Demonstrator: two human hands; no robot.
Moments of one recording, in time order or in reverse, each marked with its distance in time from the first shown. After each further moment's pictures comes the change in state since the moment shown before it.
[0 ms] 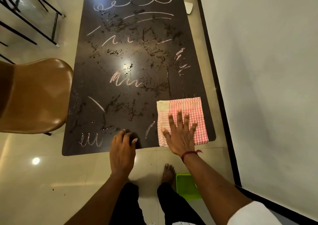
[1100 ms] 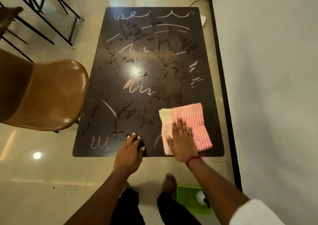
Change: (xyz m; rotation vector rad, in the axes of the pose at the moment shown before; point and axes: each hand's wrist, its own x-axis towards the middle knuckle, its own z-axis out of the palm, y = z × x) left_hand 0.022 -0.008 -0.028 0.013 -0.395 0.007; right_hand 0.016 -0.019 -0.013 -0.027 -0.058 -0.166
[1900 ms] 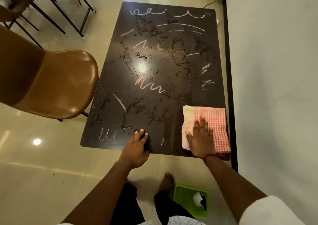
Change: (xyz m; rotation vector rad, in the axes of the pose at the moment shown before) left_hand 0.001 -0.012 -0.007 0.002 -0.162 0.052; right_hand 0.011 0.034 -0.005 -0.042 0.029 0.172
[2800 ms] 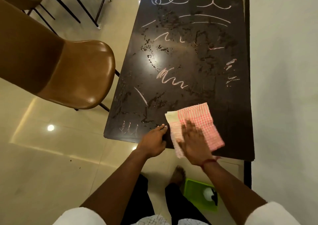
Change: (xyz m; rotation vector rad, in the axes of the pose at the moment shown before) left_hand 0.003 -0.017 -0.027 -0.173 -0.008 0.084; right_hand -0.037 -0.088 0.012 -0.036 -0.071 -0.382
